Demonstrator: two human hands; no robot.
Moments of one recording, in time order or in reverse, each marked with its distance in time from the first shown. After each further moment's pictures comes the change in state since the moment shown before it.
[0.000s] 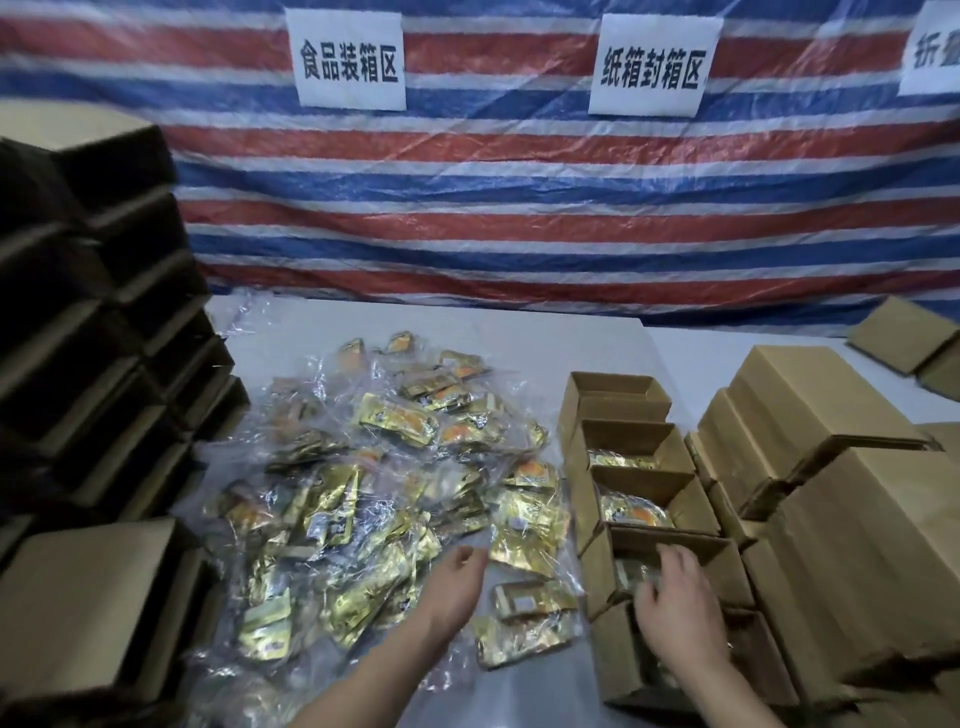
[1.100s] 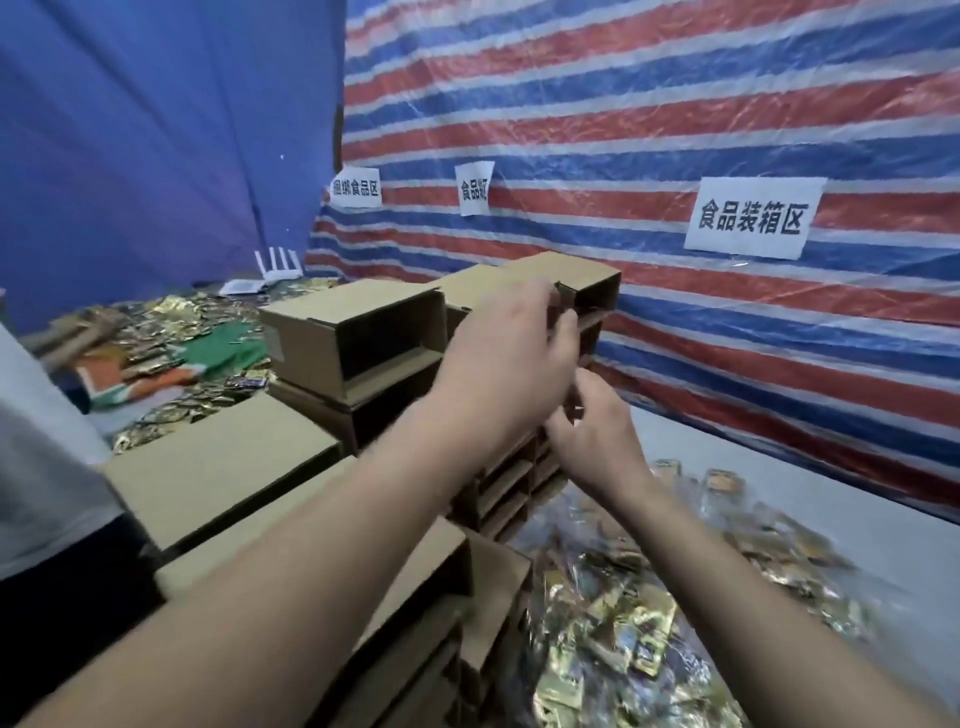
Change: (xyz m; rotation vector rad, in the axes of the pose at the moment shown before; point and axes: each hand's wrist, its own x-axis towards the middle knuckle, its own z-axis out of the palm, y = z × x) left_hand -0.236 0.193 -0.324 0.713 1.167 0.613; right_hand -0.117 -0.521 -0.106 0.779 -0.167 -1.118
